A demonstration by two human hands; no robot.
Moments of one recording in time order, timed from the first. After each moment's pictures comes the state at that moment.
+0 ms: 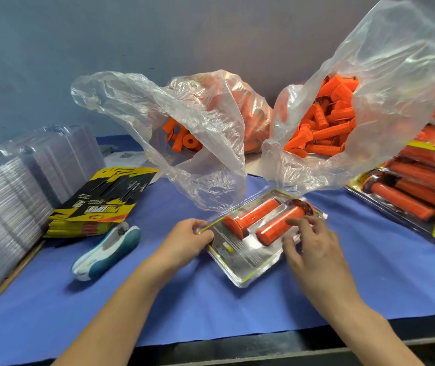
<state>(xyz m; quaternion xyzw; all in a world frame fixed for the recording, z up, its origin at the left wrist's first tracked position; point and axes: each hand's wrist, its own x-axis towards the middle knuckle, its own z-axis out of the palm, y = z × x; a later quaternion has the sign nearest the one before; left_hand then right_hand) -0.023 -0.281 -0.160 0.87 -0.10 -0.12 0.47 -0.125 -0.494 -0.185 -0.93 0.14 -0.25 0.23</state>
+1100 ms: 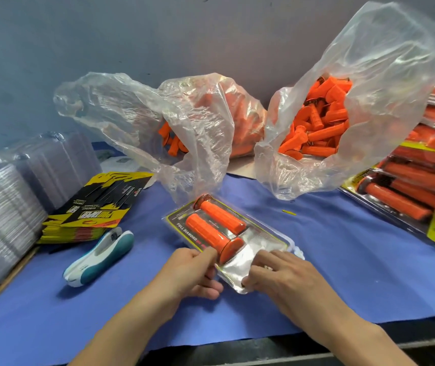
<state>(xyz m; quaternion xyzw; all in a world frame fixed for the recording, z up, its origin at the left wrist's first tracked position) -0.073 -0.297 -0.155 0.76 0.03 -0.23 0.60 -0.140 -0.492 -0.184 -0.93 -0.25 -0.27 0.08</state>
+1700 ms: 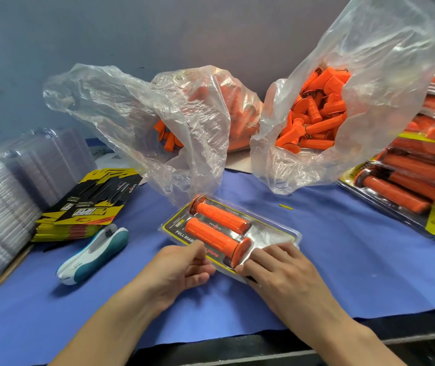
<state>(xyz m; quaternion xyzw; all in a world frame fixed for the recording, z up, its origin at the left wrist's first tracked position) -0.061 -0.294 -0.162 0.70 0.09 -0.23 0.67 -0.138 -0.489 -0.199 -0.91 -0.21 -0.36 0.00</state>
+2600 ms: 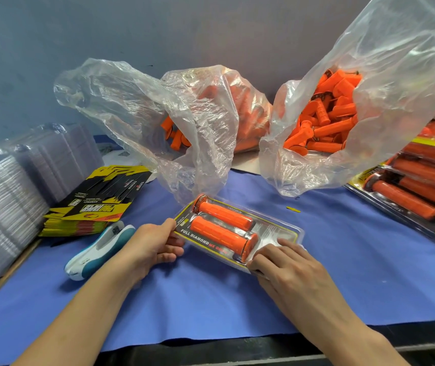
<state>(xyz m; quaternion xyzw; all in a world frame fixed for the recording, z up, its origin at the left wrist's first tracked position) -0.008 -0.255 -0.162 0.77 0.11 -0.12 0.61 -0.140 -0.485 -0.189 -0.93 -0.18 -0.33 0.03</state>
